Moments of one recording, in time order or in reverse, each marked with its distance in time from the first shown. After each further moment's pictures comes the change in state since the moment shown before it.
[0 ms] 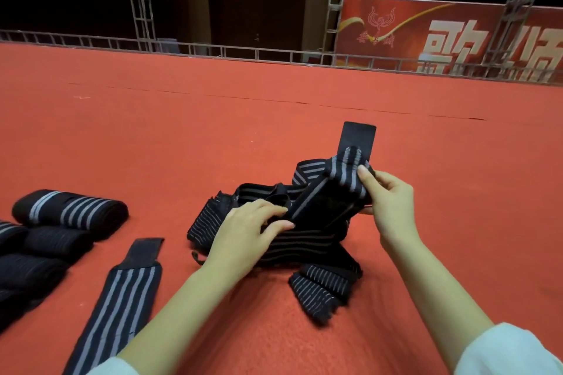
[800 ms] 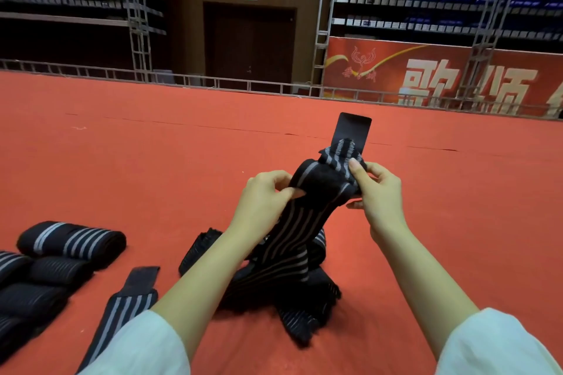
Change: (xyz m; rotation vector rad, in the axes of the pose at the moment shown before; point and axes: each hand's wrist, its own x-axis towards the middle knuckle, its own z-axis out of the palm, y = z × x) left_hand 0.061 0.089 -0.058 -0.453 0.053 -0.129; right_hand 0.007 -0.085 -0.005 -0.049 0.022 -0.086
